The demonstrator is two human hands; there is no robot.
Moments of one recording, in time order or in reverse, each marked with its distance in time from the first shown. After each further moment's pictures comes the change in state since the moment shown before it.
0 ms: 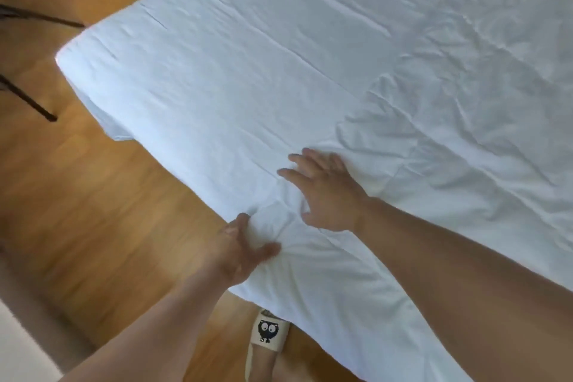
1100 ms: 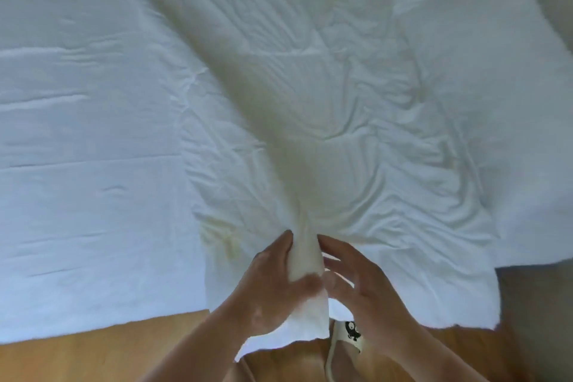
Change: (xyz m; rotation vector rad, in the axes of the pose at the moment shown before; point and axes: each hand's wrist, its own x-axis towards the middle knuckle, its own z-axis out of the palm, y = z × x) left_hand -0.278 0.315 0.199 0.056 -0.688 0.573; right_hand -0.532 0.004 0.004 1.551 0.714 0.858
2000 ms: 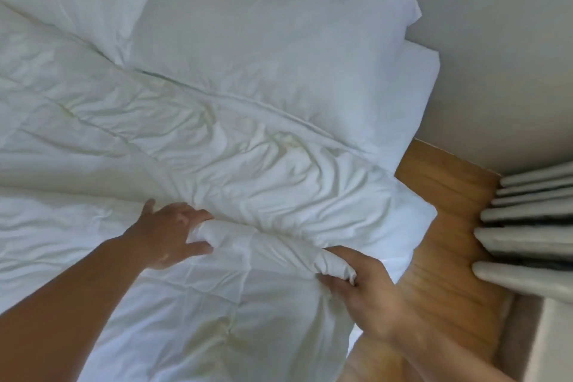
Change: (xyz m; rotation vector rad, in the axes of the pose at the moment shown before) left_hand 0.307 0.174 0.034 1.965 -0.606 0.431; right_hand -0.011 0.100 -0.107 0.383 0.836 0.186
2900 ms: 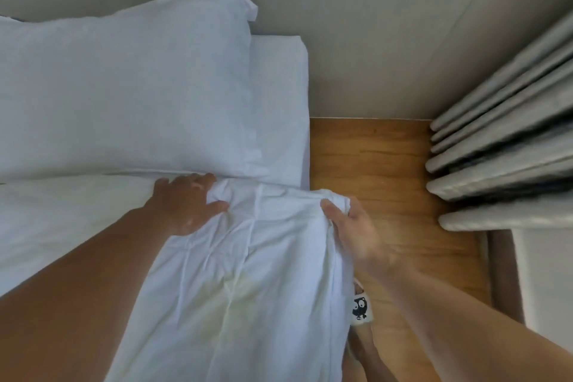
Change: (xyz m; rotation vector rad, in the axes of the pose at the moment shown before) left_hand 0.210 0.187 -0.133 0.250 0.253 0.203; right_hand 0.089 0.106 -0.150 0.602 0.452 0.314
